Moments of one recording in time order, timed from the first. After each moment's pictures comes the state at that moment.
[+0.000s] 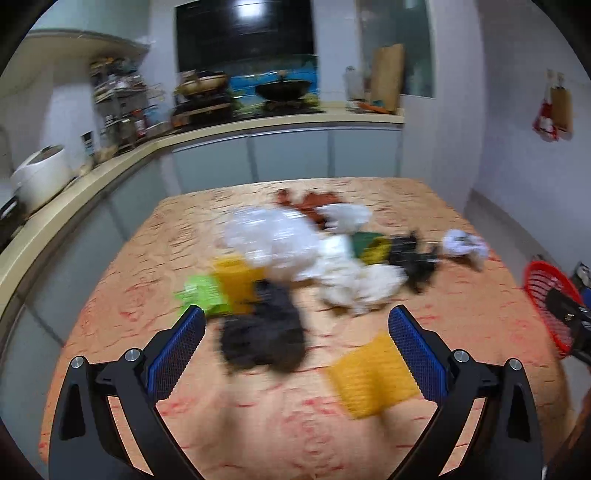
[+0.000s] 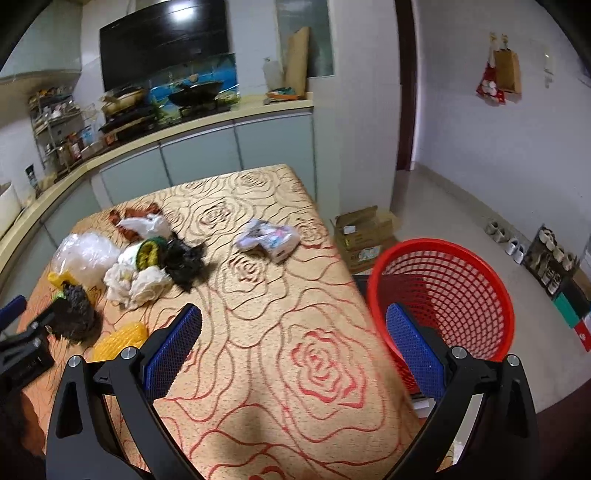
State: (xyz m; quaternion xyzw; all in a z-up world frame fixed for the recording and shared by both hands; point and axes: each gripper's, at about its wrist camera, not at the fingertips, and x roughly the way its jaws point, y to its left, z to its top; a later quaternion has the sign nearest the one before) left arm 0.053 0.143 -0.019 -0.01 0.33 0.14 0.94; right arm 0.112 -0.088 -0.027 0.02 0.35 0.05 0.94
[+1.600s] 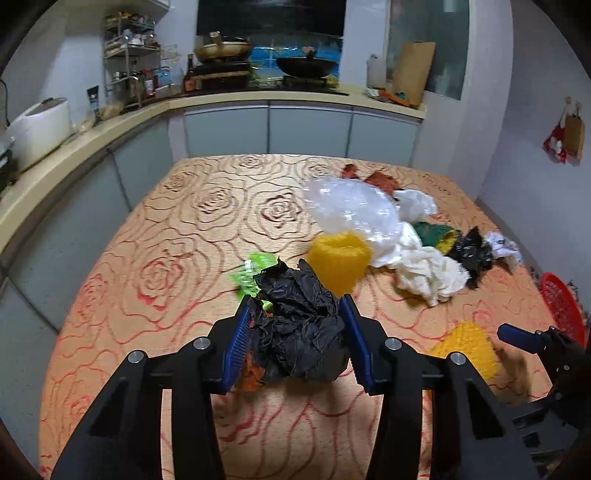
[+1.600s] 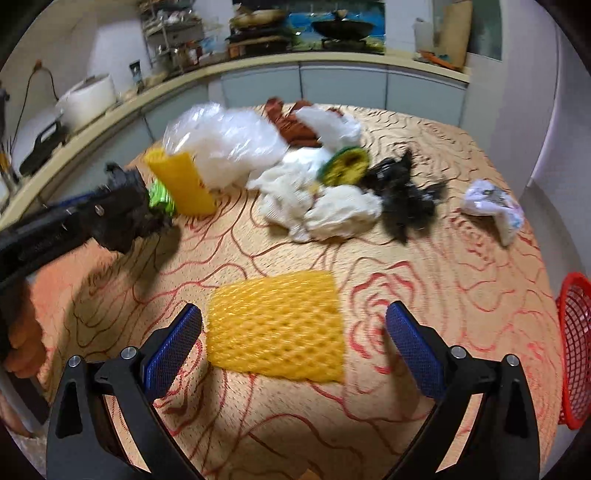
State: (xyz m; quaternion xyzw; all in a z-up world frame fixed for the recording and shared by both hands) left arm 0.056 0.232 -0.039 -0.06 0.36 0.12 0.92; right arm 0.124 0.066 -0.084 -0.08 0.42 0.27 0.86
